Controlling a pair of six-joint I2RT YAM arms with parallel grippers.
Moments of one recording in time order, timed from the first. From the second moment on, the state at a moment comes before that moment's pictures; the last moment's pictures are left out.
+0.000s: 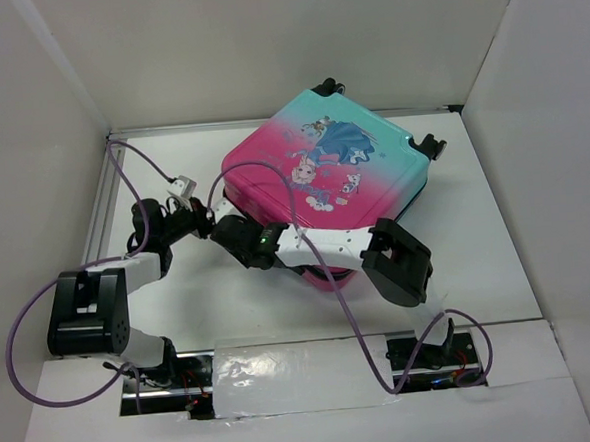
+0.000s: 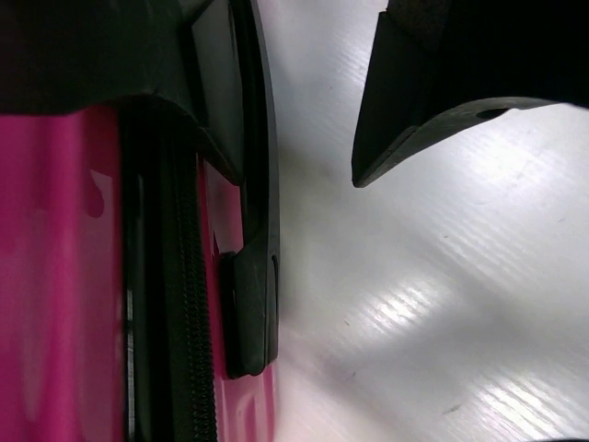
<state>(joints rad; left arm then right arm) 0.02 1.45 0.52 0.65 0.76 -0.14 1.11 2.00 1.53 -0.43 0.49 0.18</state>
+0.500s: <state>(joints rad) 0.04 1.46 0.53 0.67 0.78 -0.17 1.07 1.99 1.43 -0.28 0.48 0.13</state>
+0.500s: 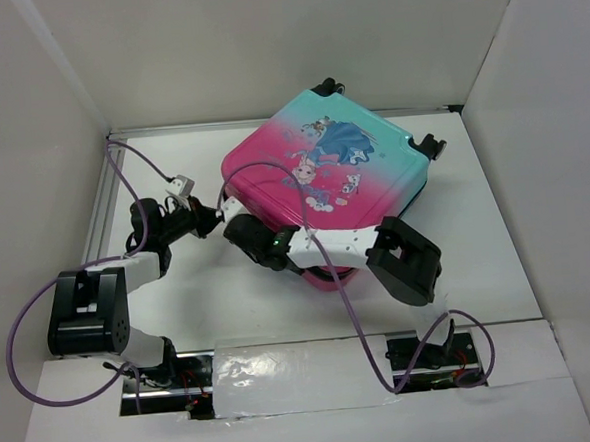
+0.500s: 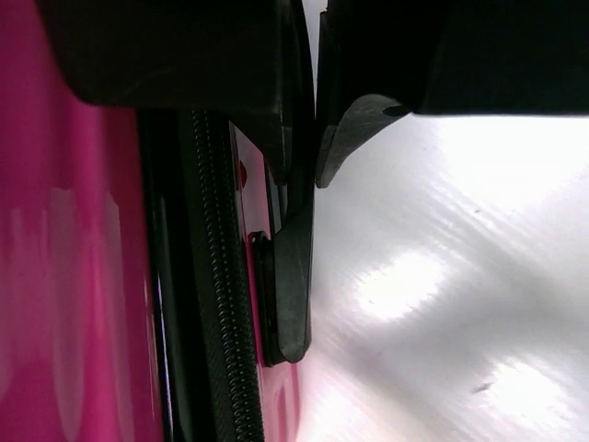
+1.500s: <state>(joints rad) 0.04 1.46 0.61 0.41 1.05 -0.11 1.16 1.45 0.93 -0.39 0.35 0.27</state>
